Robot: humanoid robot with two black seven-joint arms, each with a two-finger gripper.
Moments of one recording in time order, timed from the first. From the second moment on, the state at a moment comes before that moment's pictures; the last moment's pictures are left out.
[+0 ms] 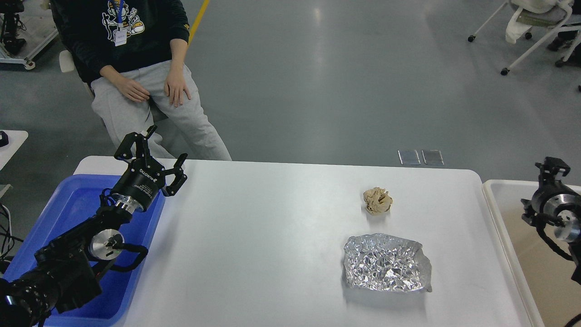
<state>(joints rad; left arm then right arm) -0.64 0.33 -0.61 -0.46 0.08 -0.61 -0.60 0.81 -0.45 0.37 0.25 0.04 -0.03 0.07</state>
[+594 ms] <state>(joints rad) -0.64 0.33 -0.61 -0.46 0.08 -0.61 -0.60 0.91 -0.29 0.71 0.60 0.07 0.09 0.06</state>
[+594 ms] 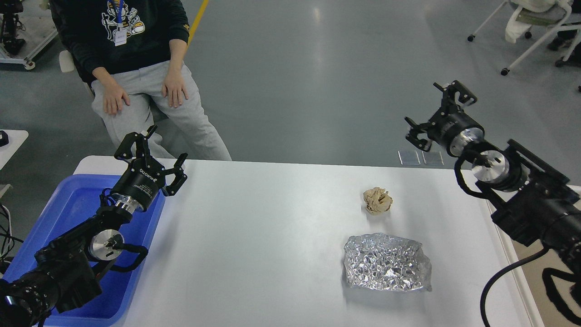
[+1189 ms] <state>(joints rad) -0.64 0.33 -0.61 -0.46 0.08 -0.61 -0.60 0.83 -0.06 0.75 0.64 0.07 0.27 0.07</state>
